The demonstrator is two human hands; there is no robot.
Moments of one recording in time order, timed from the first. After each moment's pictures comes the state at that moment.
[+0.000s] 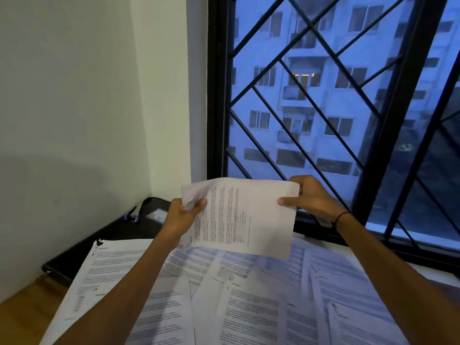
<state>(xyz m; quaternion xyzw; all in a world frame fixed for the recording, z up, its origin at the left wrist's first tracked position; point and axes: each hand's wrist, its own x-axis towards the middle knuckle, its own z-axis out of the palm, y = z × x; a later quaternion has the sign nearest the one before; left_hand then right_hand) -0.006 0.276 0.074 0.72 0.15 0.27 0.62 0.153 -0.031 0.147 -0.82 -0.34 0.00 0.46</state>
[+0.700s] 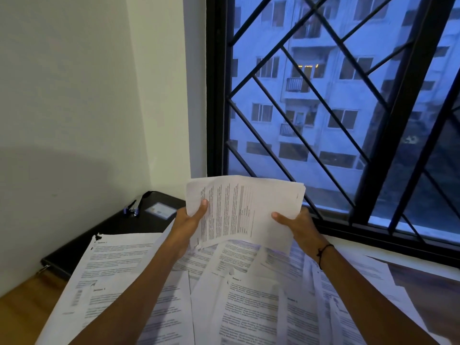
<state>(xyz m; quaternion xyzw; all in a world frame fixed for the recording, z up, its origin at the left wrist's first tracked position) -0.008 0.254 0.044 0.67 0.16 0.20 0.70 0.141 -0.009 0.035 -0.67 -0.22 0.08 0.71</state>
